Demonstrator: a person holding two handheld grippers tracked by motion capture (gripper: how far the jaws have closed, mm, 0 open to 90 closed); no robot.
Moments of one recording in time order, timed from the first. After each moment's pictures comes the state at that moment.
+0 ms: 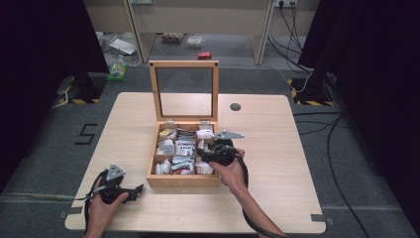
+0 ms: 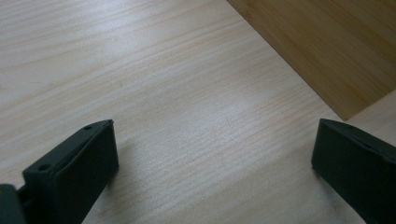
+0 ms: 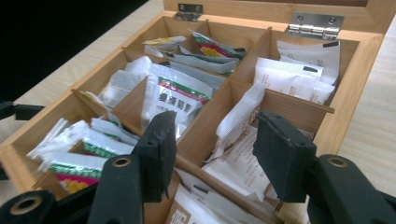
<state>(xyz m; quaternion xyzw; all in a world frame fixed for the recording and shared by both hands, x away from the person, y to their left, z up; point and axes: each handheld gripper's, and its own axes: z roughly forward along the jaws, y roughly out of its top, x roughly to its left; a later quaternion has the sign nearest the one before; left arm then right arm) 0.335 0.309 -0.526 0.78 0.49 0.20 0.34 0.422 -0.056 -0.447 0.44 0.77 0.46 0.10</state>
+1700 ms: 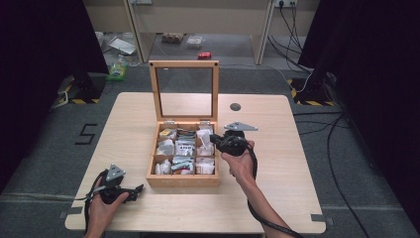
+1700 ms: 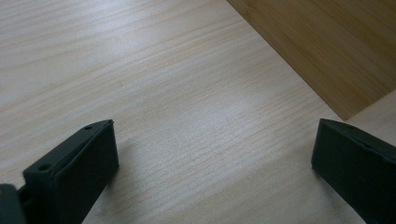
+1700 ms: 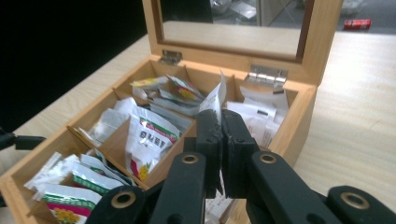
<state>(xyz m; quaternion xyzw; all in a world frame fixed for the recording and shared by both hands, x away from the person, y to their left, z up) 0.335 0.309 -0.526 0.78 0.49 0.20 0.34 0.435 -0.086 -0.423 0.43 0.74 0.50 0.12</state>
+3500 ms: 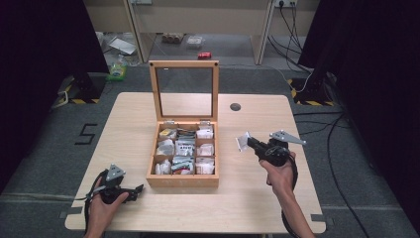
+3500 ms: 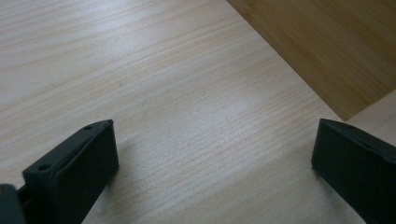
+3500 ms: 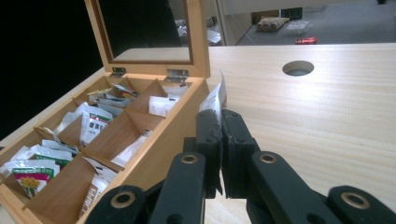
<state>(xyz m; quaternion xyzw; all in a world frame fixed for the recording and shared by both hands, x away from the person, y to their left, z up) 0.335 0.309 -0.526 0.78 0.49 0.20 0.34 0.404 -0.197 -0.424 0.47 0.69 0.52 0.16</state>
